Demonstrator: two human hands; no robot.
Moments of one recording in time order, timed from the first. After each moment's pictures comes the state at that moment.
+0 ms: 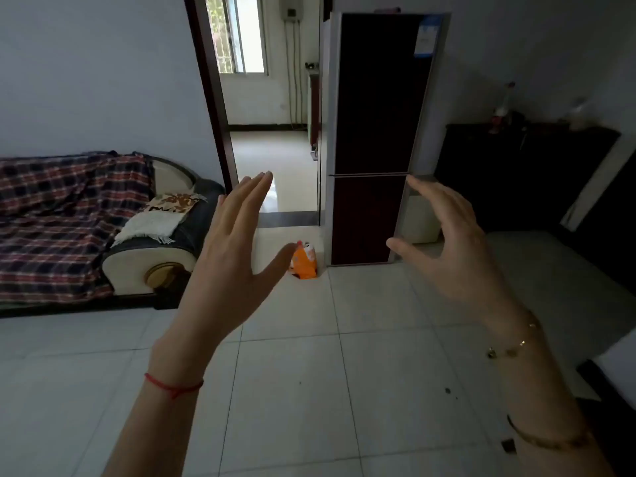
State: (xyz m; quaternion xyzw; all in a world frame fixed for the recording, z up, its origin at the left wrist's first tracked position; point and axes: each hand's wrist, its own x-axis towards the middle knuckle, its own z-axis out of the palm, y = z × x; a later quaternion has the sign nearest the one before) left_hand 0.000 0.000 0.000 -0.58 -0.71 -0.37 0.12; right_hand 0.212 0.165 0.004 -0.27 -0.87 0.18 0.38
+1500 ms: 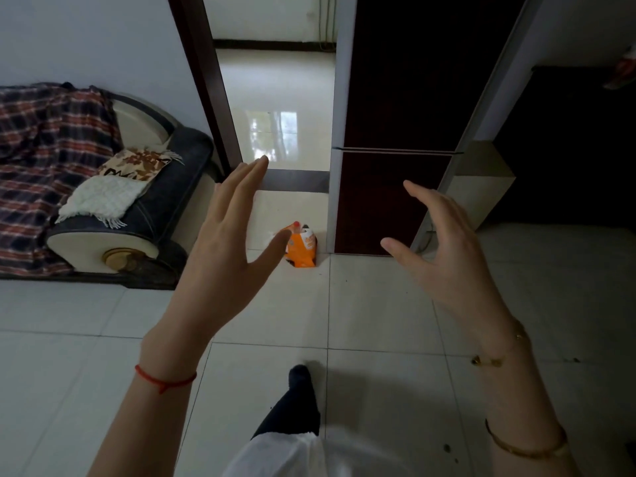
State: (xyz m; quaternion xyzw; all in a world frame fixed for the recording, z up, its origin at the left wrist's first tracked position) left_hand -0.157 0.453 -0.060 -0.51 -0.78 -0.36 0.06; right_hand 0.029 0.633 -0.079 -0.27 -0.87 0.28 0.29
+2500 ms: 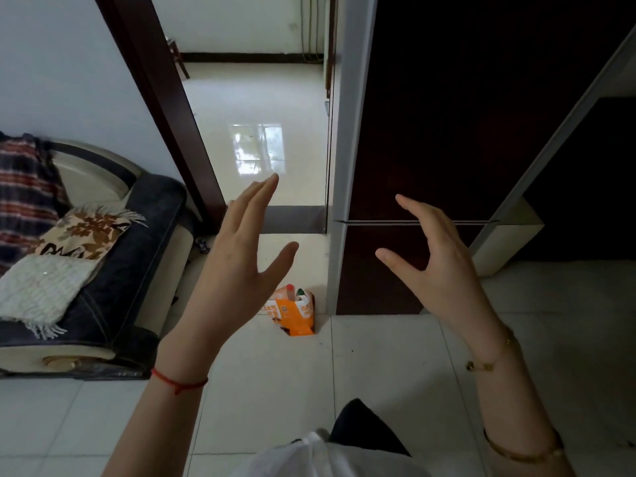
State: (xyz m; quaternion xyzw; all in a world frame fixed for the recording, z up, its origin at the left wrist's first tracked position) left_hand -0.448 0.759 -0.075 -0.53 -0.77 -0.35 0.03; right_hand -0.256 0.918 -0.087 -0.30 -0.87 0.28 0.28
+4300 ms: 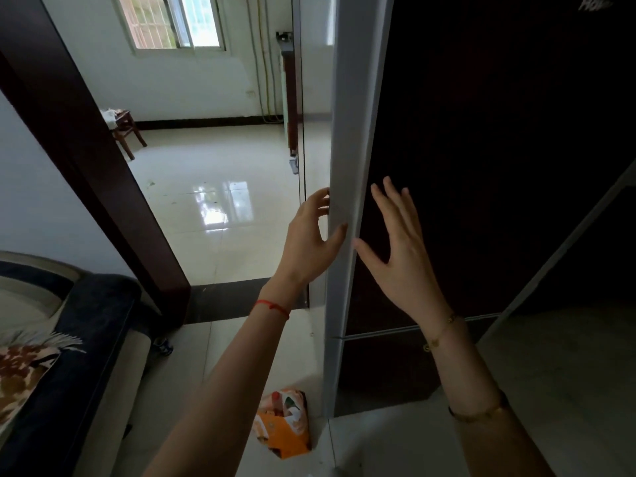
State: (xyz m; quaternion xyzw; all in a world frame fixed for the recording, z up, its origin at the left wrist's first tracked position) left_hand -0.624 1.110 -0.078 -0.55 -0.65 -0.52 -0.09; right_hand -0.470 1.147 -0.068 -0.34 -0.85 0.17 0.36
